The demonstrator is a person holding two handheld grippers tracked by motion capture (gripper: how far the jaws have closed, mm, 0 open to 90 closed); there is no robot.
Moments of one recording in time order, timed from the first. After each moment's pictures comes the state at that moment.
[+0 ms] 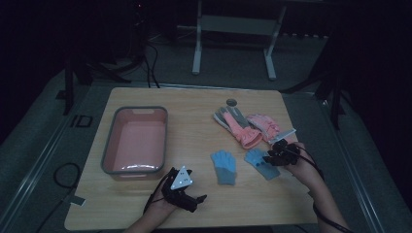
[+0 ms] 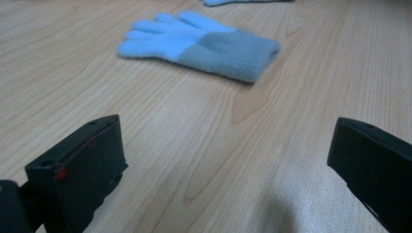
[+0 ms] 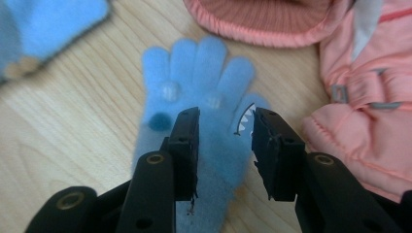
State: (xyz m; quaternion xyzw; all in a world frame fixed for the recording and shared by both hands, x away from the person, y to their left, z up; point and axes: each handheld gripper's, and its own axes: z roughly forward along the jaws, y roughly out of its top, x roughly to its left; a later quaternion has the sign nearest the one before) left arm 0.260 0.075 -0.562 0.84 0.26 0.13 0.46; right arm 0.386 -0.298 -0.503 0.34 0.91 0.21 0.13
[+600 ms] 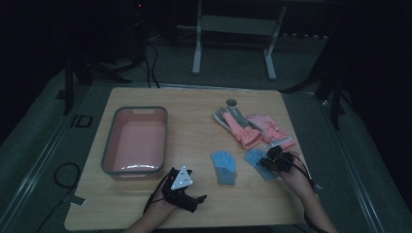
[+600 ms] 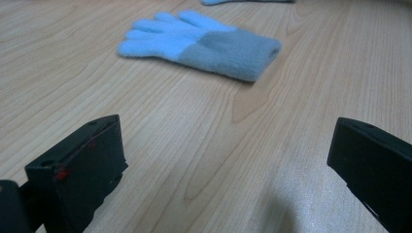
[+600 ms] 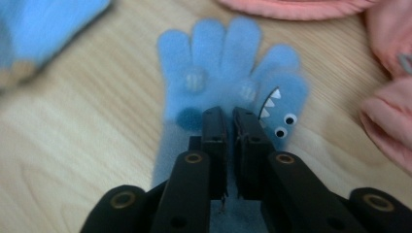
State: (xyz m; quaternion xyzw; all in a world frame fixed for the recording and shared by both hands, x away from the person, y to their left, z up) left arm 0.259 0.074 -0.562 0.84 0.26 0.13 0.46; right arm 0.370 -0.285 -0.526 0.40 0.88 0.22 0.13
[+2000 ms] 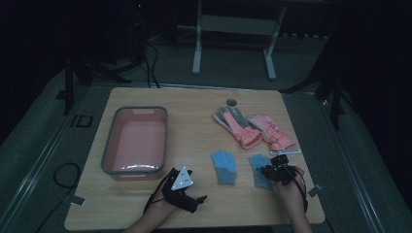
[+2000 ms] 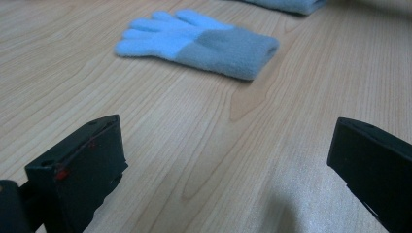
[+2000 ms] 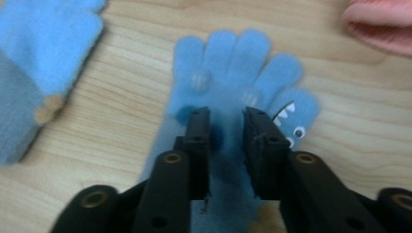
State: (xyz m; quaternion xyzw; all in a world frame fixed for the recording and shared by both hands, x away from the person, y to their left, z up) left arm 0.259 0.074 -0.563 0.84 0.26 0.13 0.46; right arm 0.327 -0.282 -0.525 0.55 0.78 0.25 0.14
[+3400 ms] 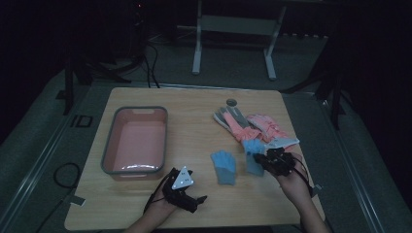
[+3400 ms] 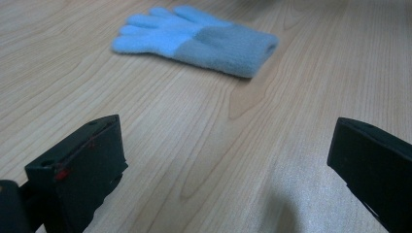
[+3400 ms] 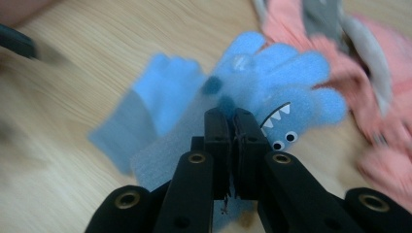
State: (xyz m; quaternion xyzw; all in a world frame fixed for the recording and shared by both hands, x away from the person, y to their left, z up) left arm 0.261 0.073 -0.563 0.84 0.25 0.12 0.46; right arm 0.322 -0.247 -0.456 0.38 0.85 0.32 0.17
